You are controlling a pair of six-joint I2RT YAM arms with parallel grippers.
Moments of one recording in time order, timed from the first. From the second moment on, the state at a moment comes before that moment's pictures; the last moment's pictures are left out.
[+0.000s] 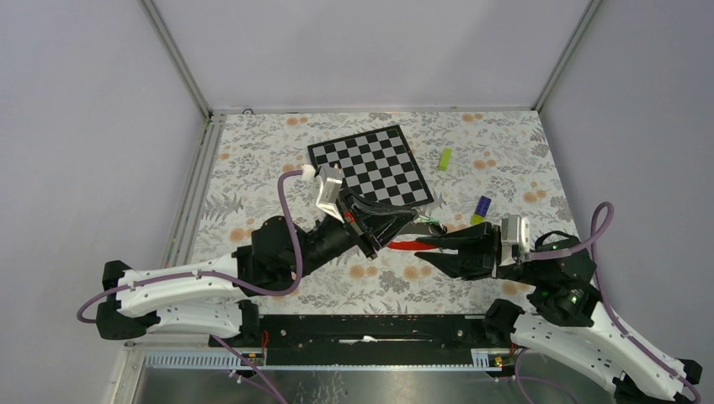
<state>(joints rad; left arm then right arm) -1.37 1.03 1.03 0.35 -0.24 -0.44 0.94 0.44 0.77 0.01 -0.48 0.03</state>
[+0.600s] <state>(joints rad) -1.37 1.04 1.03 0.36 -0.22 -0.45 0.94 0.45 0.72 0.13 -0.34 0.03</state>
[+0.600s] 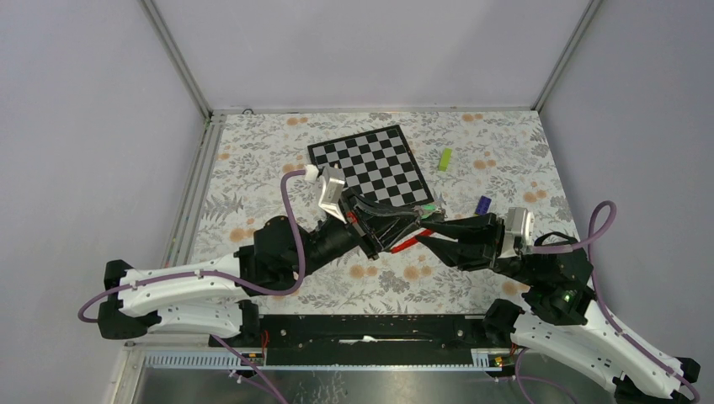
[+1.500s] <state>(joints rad) -1.37 1.06 1.03 0.37 -0.19 -0.47 0.94 0.45 0.71 0.14 -0.30 0.04</state>
